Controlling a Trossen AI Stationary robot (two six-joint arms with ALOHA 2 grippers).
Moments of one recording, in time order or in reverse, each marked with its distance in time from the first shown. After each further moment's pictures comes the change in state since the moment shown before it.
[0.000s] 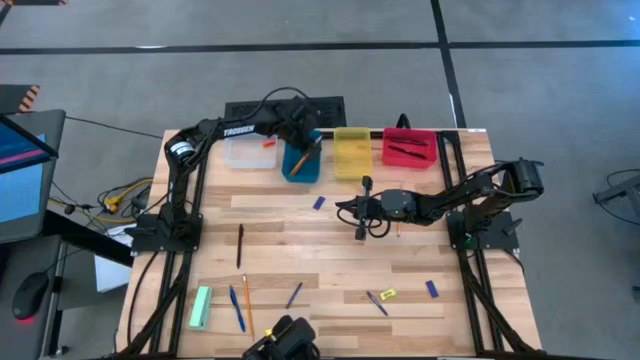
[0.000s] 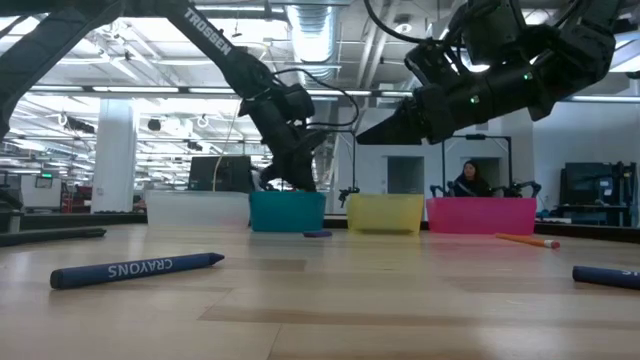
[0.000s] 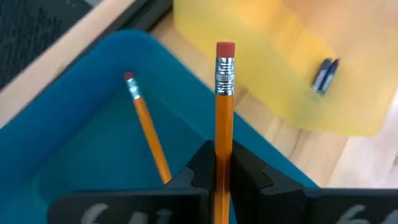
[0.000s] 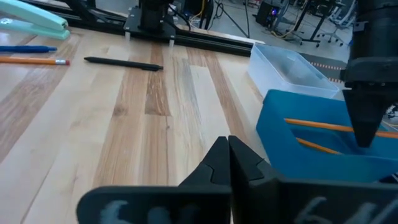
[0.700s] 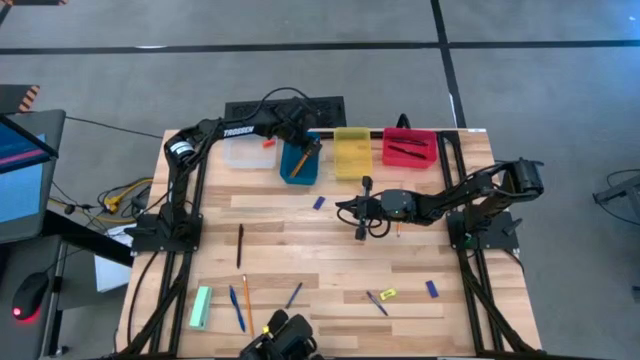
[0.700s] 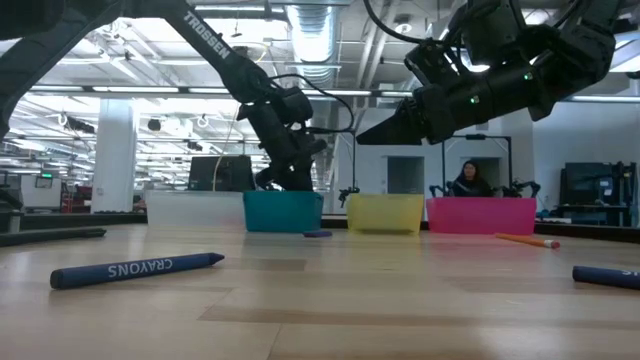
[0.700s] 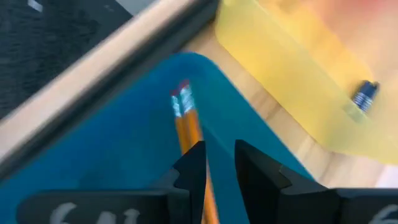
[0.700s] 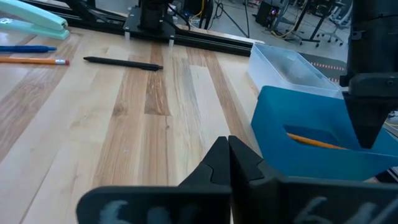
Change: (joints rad) left arm 0.012 0.000 -0.035 0.074 -0.100 -0.075; right arm 0.000 0.000 -0.001 0.000 0.000 0.000
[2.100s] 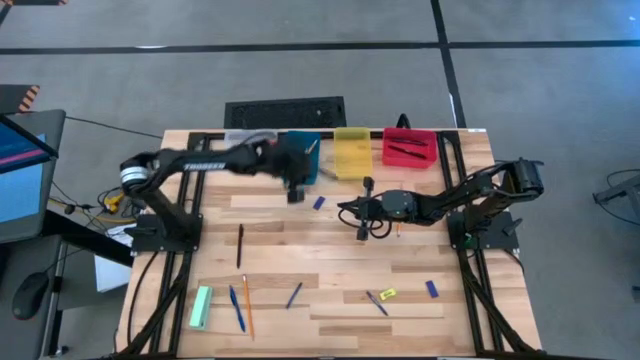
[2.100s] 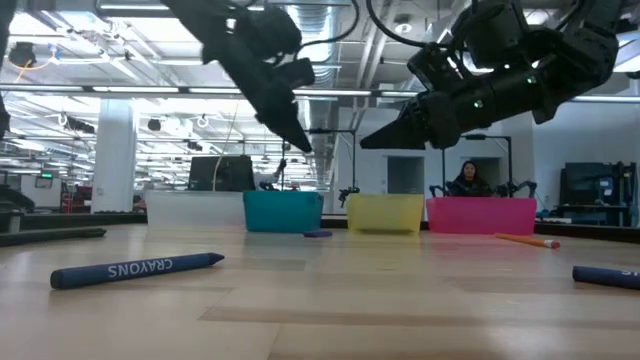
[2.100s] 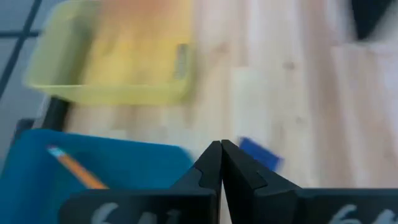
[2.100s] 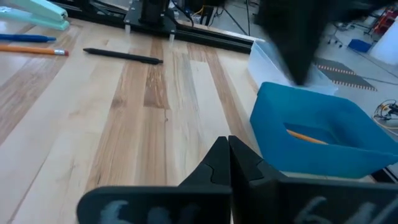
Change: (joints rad) left arm -0.327 -0.428 -0.364 0.106 -0.091 0.474; right arm -0.002 0.000 -0.024 0.014 0.000 -0.028
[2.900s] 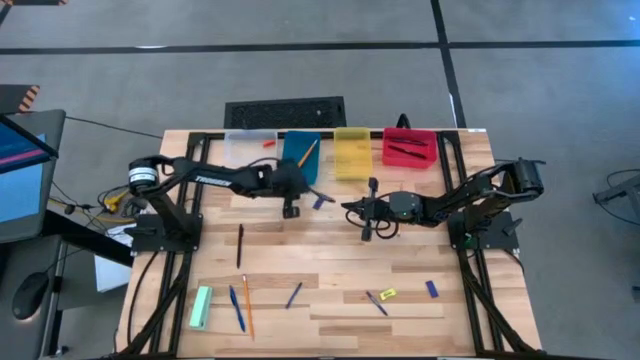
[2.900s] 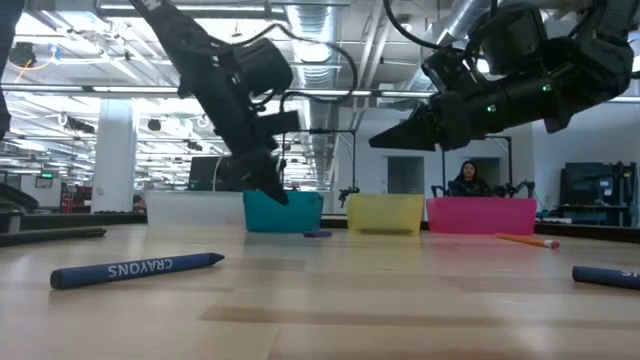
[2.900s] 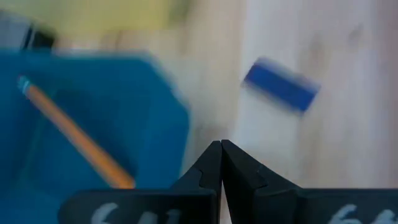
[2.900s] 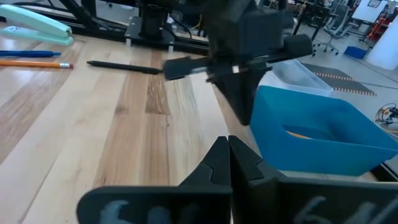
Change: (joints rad) left arm -0.102 0.069 -0.238 0.213 -0.261 -0.023; right arm 0.002 0.000 -0.076 0.141 0.000 0.028
